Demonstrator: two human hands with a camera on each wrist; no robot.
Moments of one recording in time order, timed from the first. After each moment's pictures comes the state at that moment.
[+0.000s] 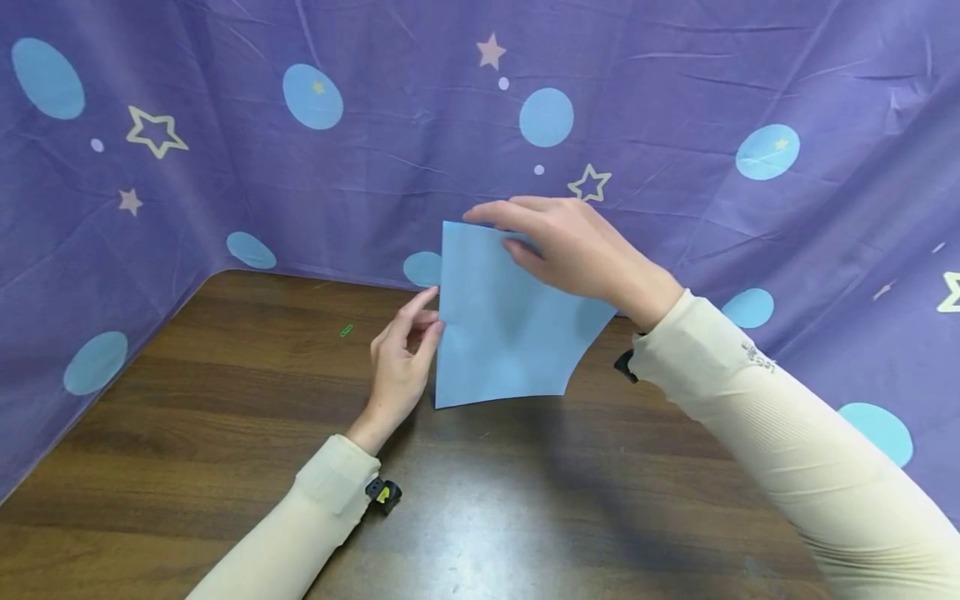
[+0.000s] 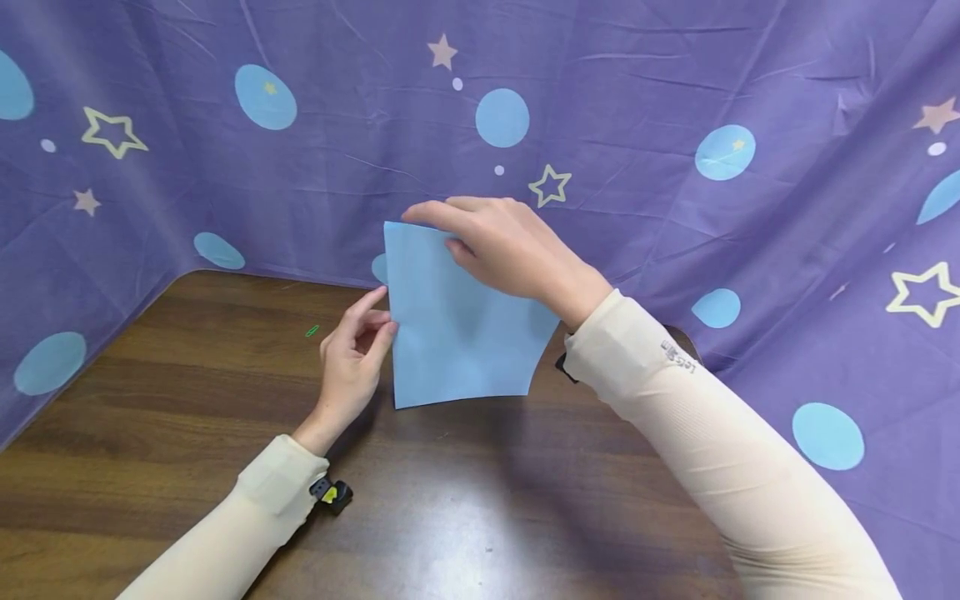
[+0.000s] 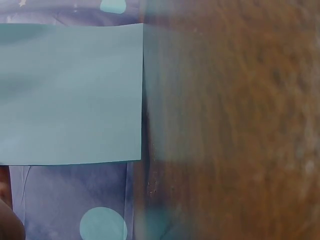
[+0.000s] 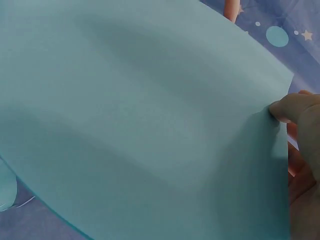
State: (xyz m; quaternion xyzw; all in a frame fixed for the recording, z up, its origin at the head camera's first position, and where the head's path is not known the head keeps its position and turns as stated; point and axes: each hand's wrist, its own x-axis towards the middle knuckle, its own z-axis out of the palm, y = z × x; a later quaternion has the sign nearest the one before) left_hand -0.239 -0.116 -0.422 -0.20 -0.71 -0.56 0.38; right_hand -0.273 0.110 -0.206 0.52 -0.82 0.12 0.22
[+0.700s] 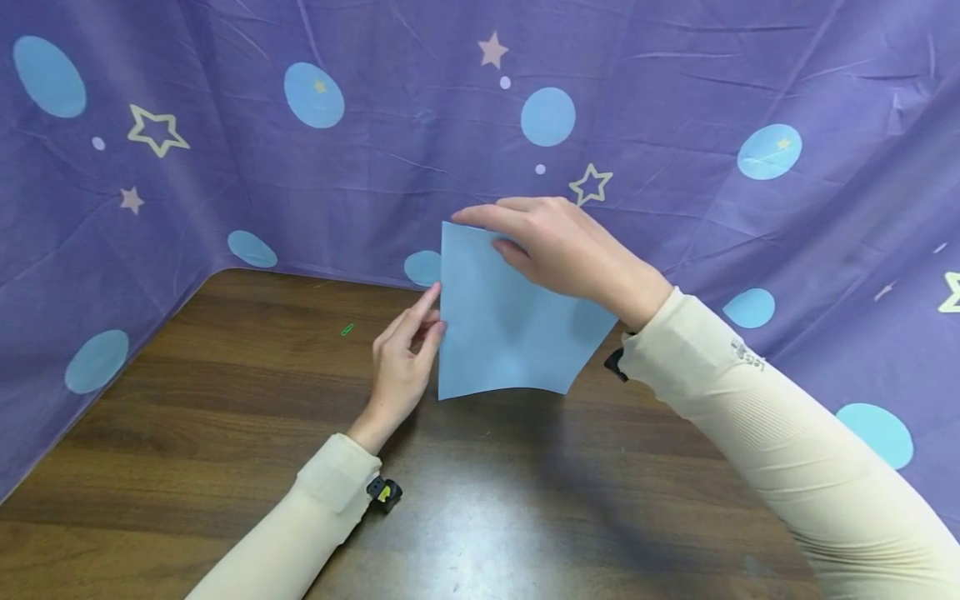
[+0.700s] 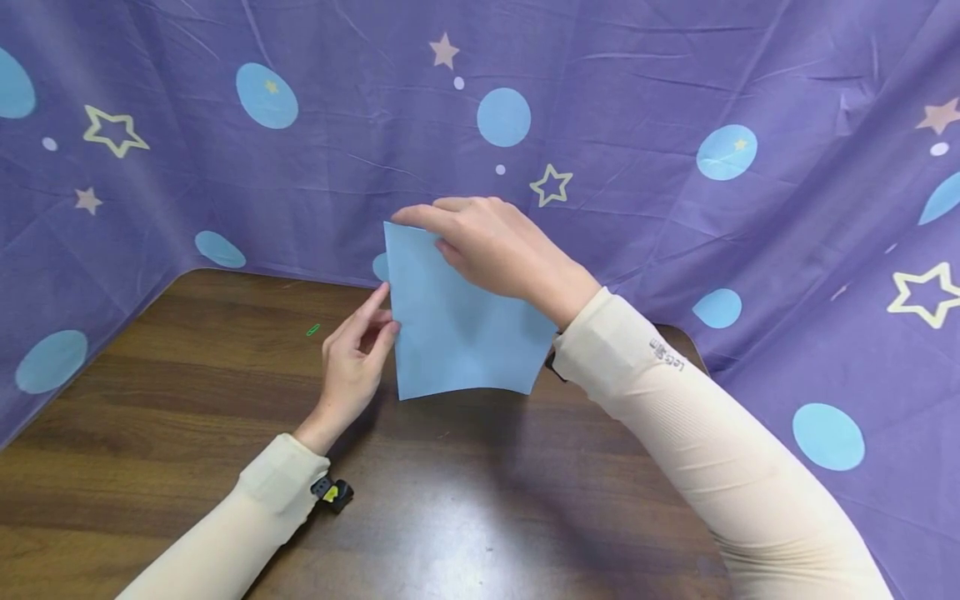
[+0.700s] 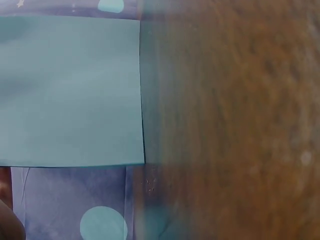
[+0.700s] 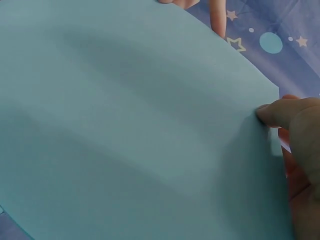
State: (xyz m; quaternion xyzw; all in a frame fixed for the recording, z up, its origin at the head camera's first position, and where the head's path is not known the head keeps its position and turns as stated) left_hand -0.240 -0.118 -0.421 -0.21 -0.73 -0.52 0.40; right_hand -0.269 0.097 -0.203 0.52 -0.82 0.09 0.20
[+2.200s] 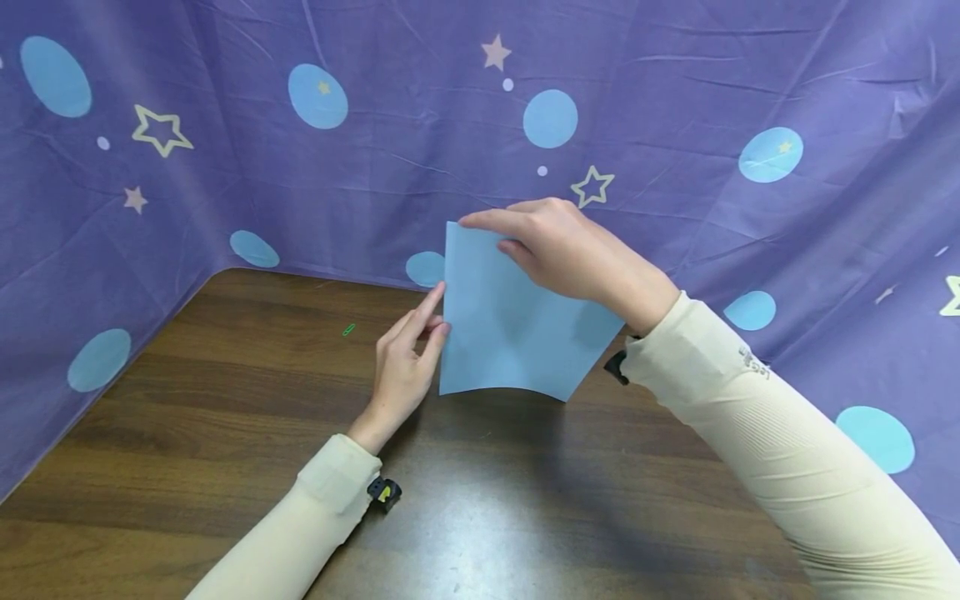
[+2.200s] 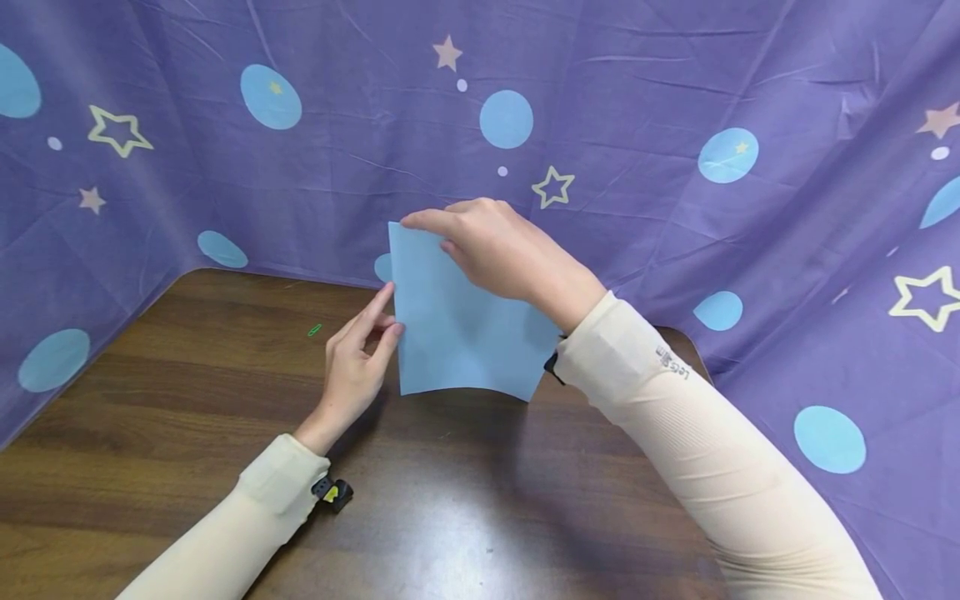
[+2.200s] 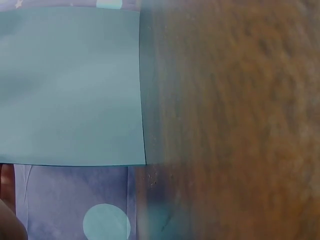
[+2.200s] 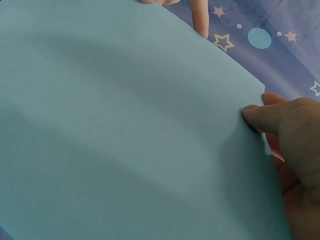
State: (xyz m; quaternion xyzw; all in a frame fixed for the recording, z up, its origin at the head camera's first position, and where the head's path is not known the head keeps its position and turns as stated) left_hand -0.241 -0.120 -0.422 -0.22 -0.75 -0.48 0.40; right_hand -0.264 0.096 -0.196 0.49 -0.85 0.10 0.15
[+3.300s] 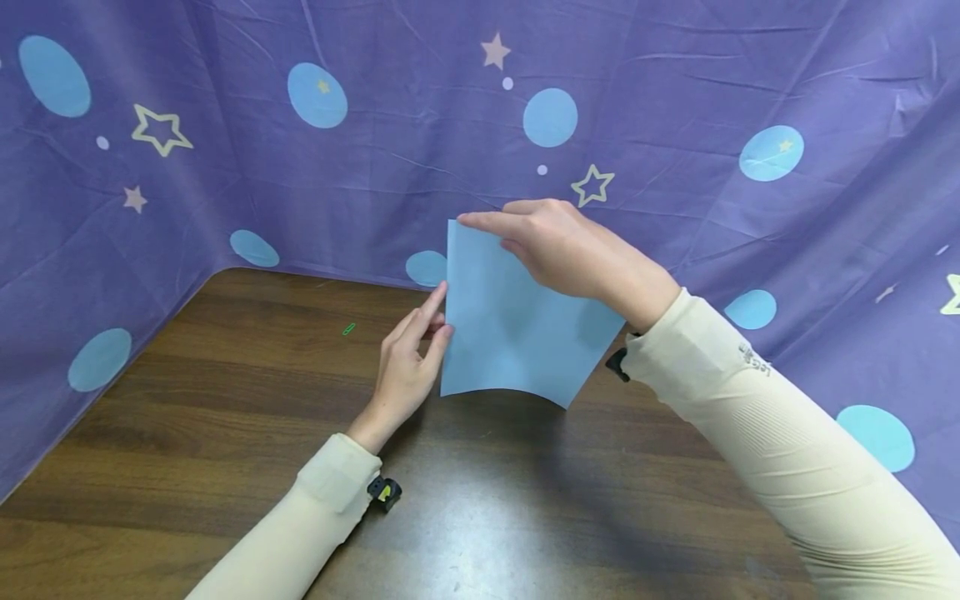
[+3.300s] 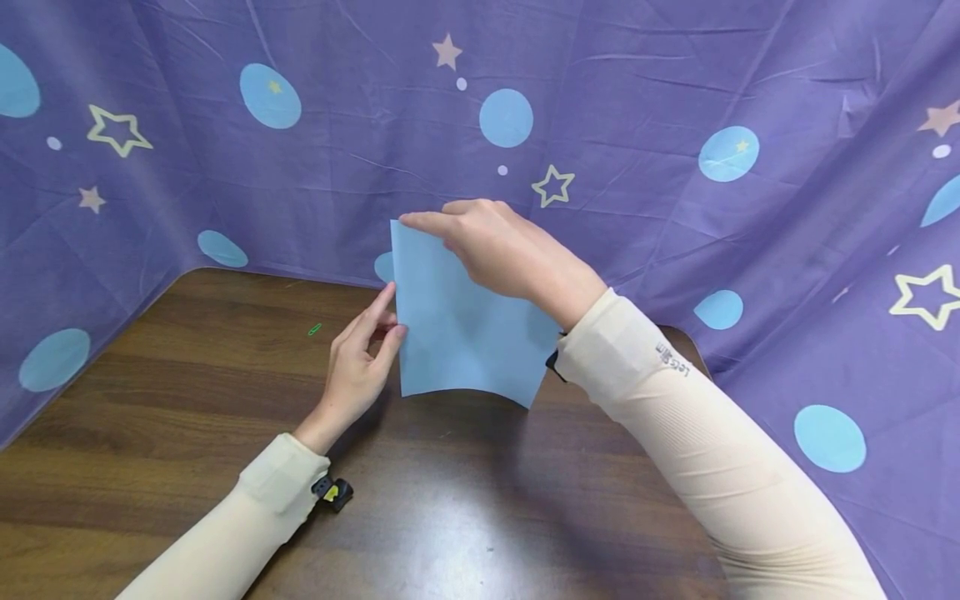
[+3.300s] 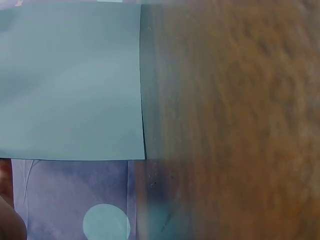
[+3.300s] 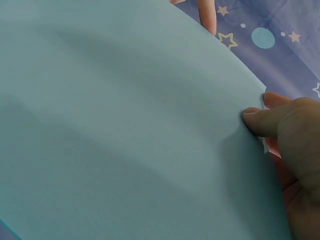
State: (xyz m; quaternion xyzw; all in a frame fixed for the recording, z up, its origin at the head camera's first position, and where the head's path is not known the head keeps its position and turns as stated) left_hand -0.241 -0.119 -0.421 -0.25 -0.75 -0.47 0.39; right_hand -0.266 0.096 -0.198 0.49 -0.85 0.07 0.15
